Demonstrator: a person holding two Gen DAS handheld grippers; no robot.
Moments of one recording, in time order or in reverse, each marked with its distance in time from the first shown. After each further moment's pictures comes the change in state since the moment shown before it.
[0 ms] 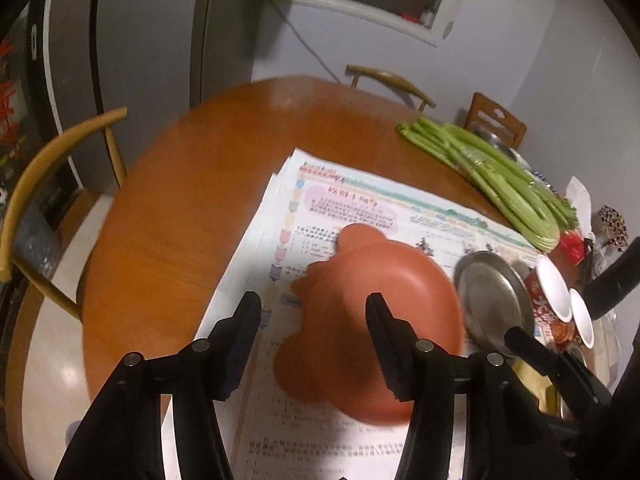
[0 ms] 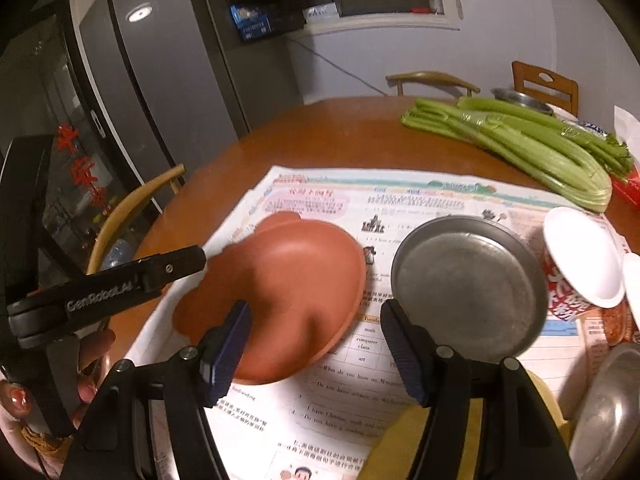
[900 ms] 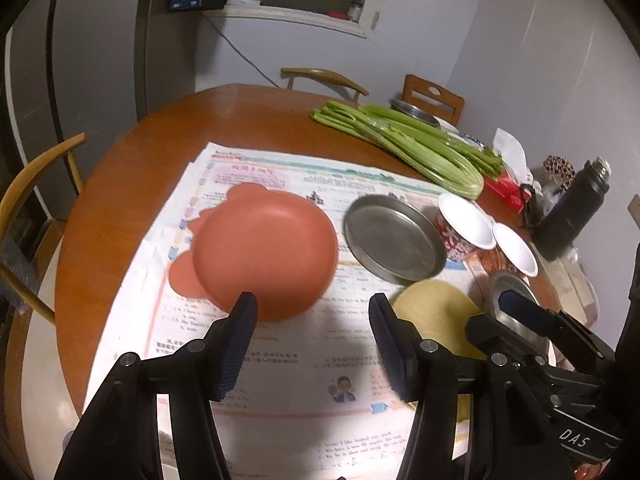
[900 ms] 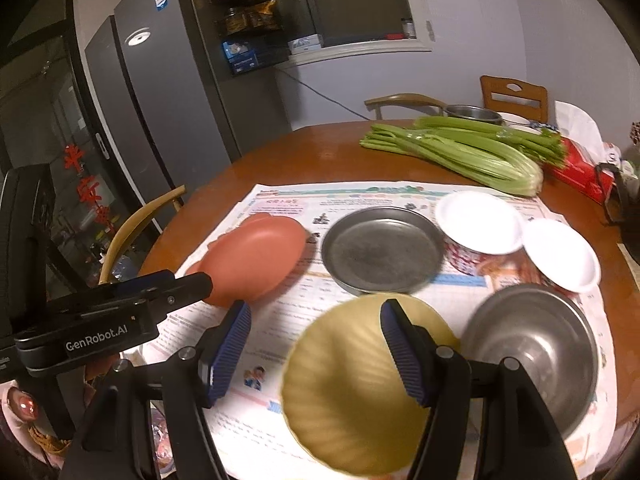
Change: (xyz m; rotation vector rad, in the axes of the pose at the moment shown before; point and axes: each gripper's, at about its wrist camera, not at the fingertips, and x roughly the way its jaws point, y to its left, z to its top) left arm -0.058 -0.076 -0.064 0.140 0.004 -0.126; right arm -0.105 -0.045 -0.049 0.031 -0.081 -0.026
